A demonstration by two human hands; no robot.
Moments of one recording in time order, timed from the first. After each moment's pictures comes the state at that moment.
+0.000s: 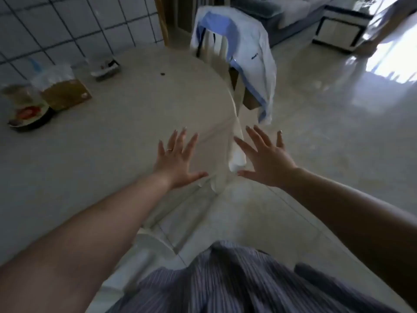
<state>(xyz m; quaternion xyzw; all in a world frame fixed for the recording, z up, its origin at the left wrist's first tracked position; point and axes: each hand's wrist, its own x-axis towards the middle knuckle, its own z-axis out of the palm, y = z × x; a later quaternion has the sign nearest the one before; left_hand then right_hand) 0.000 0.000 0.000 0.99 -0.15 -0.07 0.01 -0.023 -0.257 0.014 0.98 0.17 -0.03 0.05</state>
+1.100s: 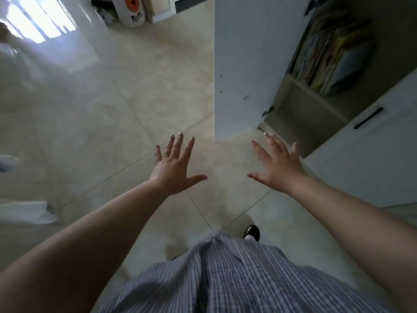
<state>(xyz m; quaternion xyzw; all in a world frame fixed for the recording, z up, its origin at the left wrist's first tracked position) -0.355 -0.279 -0.055 0.63 -0.76 -0.14 -0.06 -0.638 -0.288 -0.052 0.78 -0.61 -0.10 -0.10</state>
